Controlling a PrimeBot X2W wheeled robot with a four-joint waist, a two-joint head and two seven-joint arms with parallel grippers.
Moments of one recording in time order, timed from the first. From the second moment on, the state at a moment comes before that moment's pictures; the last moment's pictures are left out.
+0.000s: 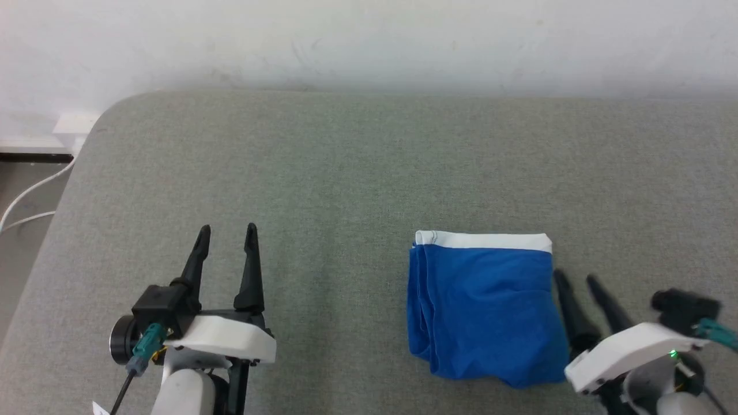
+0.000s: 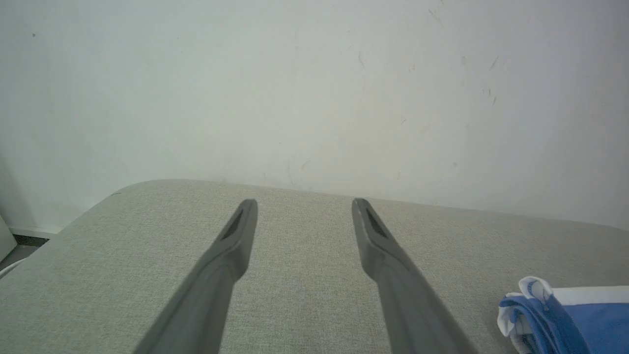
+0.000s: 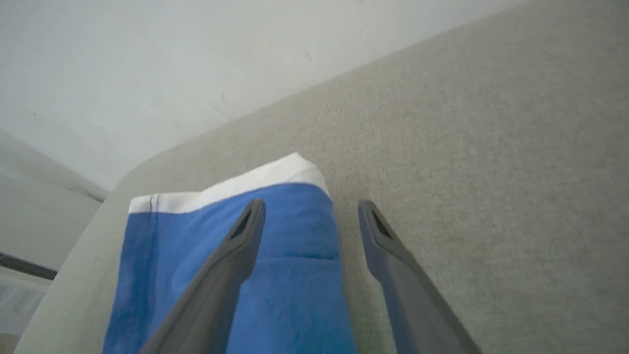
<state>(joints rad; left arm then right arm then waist) -0.12 0.05 -0.04 0.15 -0.19 -0.03 -0.26 -0.02 -0.05 -0.03 0.16 0.51 0.13 0.04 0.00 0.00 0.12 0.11</state>
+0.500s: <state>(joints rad) -0.12 0.05 -0.04 0.15 -0.18 -0.03 -0.26 -0.12 -0.05 0.01 0.35 0.41 0.13 0.33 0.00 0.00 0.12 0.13</state>
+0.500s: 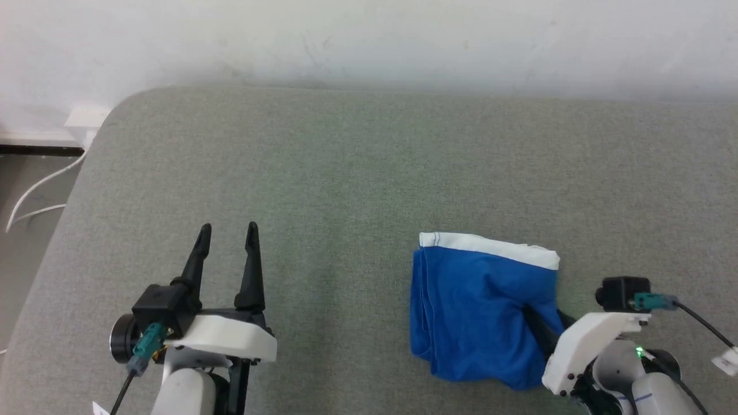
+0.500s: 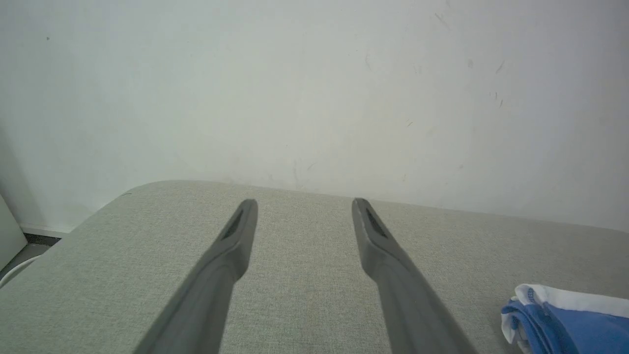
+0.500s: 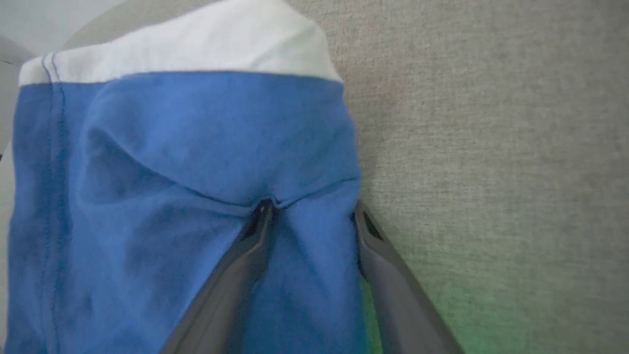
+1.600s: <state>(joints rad) -0.31 0.13 -0.07 0.10 -0.09 -0.06 -0.23 -0.76 -0.47 0.26 0.67 0.09 0.13 0.21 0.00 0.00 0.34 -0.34</state>
